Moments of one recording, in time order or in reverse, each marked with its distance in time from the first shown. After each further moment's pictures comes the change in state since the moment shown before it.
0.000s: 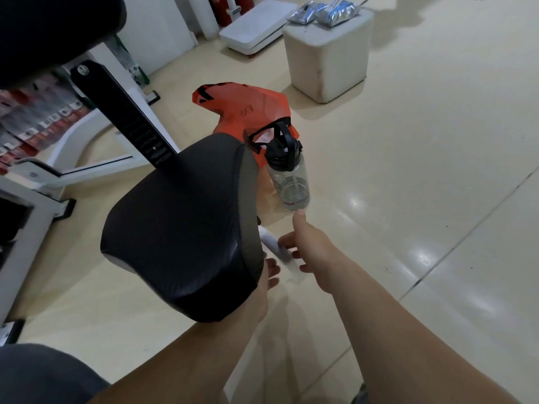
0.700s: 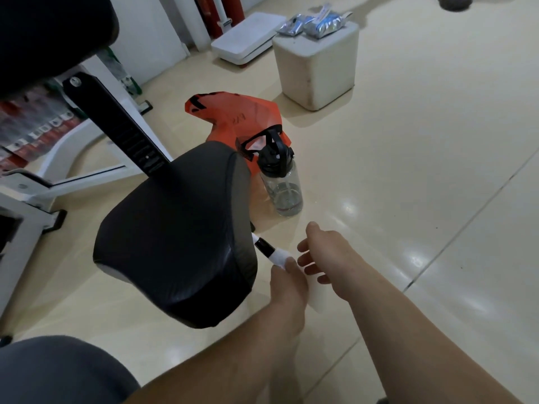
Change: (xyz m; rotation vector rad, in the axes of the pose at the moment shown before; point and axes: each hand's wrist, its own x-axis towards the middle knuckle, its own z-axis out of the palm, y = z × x) left_hand 0.004 -0.034 0.064 0.004 0.115 0.037; right_hand -0.023 0.001 -0.027 -0.020 0.195 0.082
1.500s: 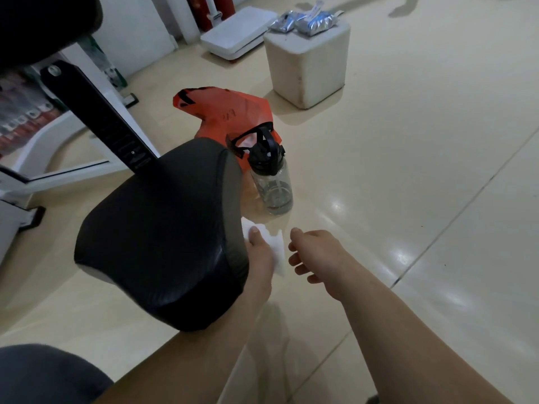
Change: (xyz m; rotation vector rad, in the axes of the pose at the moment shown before) left_hand -0.013 0.057 -0.019 -0.020 0.100 0.103; right_hand -0.006 -0.001 -0.001 -0.076 -0.023 -0.061
